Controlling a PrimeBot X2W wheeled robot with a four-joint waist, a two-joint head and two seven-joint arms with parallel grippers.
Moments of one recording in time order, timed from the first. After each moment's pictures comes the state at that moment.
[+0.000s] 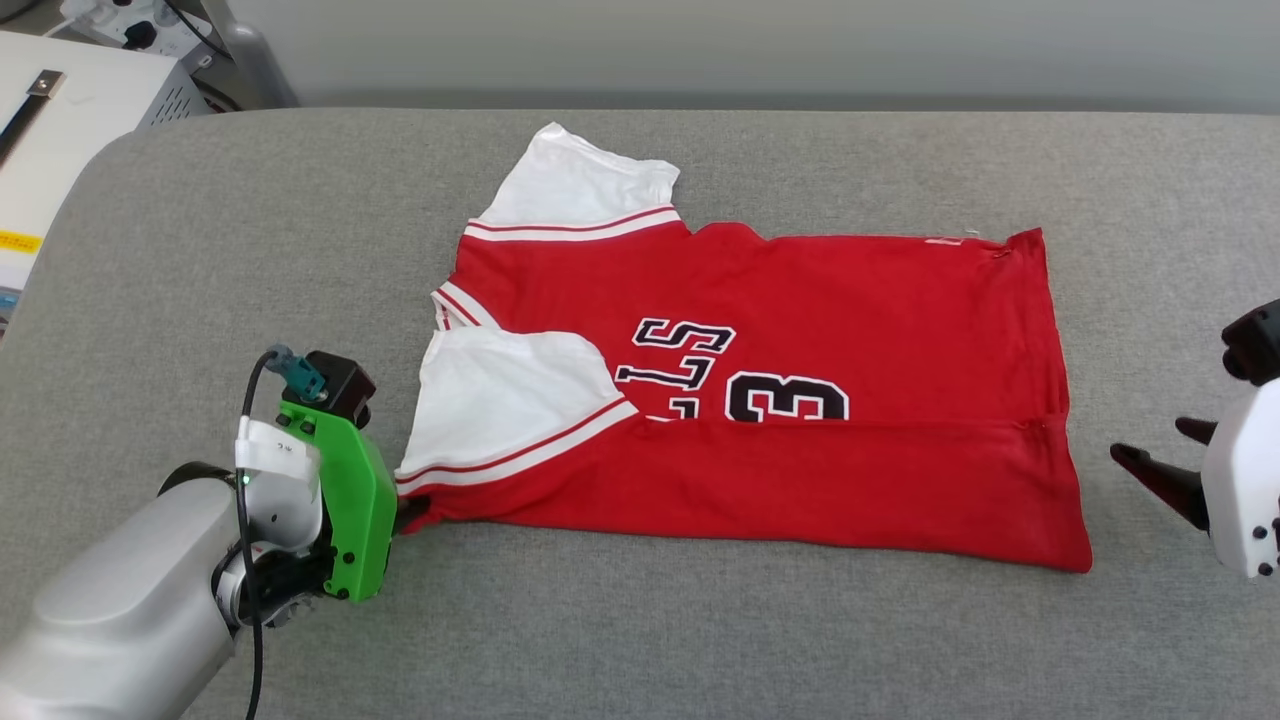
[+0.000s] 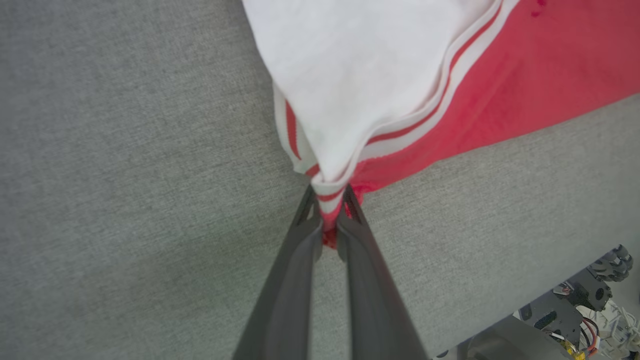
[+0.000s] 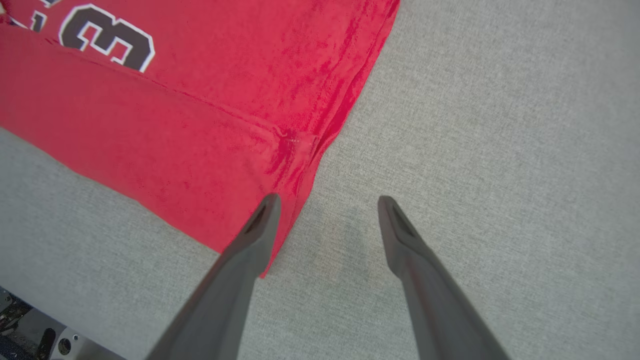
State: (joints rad) left arm -0.68 0.69 -1.01 0.41 -1.16 -0.13 0.47; right arm -0.37 -0.80 0.43 0.11 0.83 0.13 0.62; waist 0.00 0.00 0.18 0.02
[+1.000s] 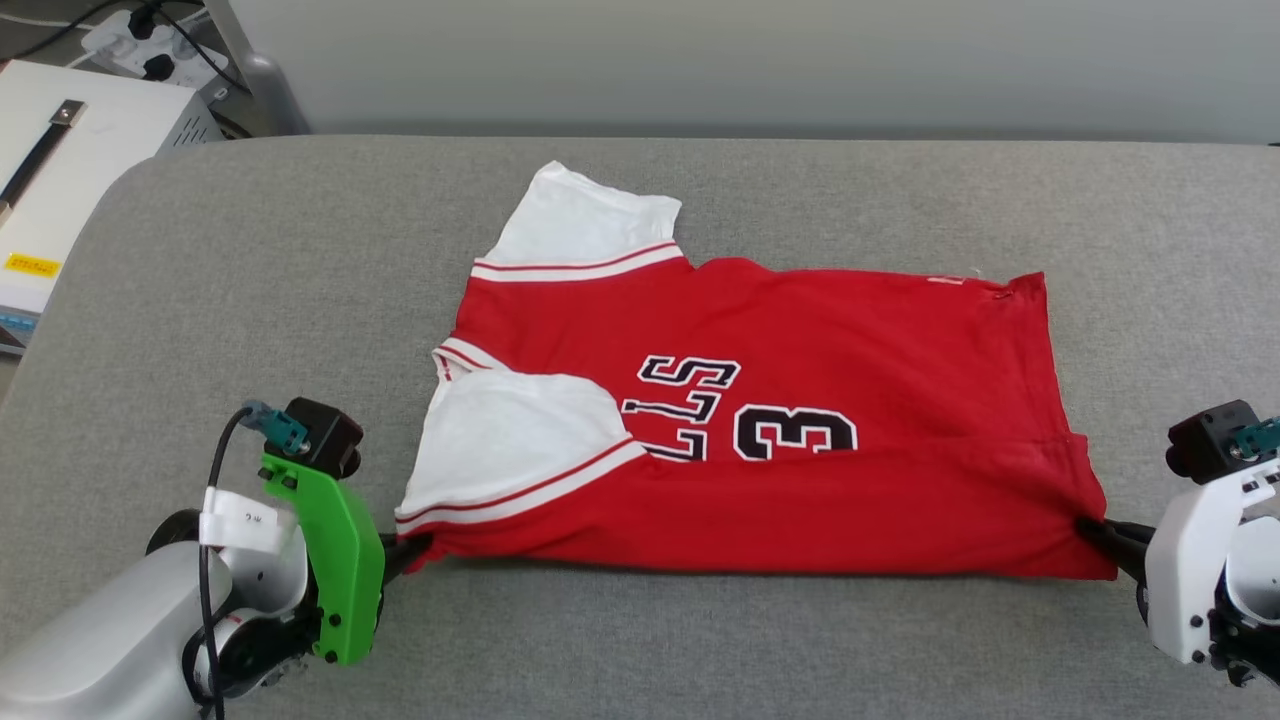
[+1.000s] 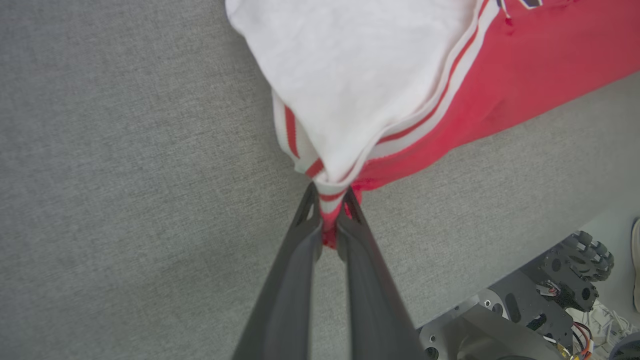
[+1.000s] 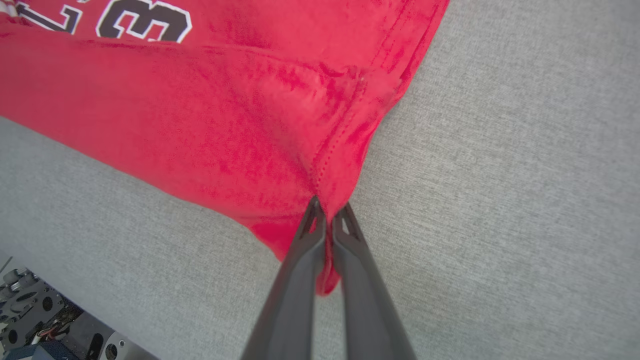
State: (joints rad) left arm -0.57 0.79 -0.99 0.19 -1.18 -0.06 0.40; right arm -0.27 -0.71 0.50 0.21 0.87 0.13 0.45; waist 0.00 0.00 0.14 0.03
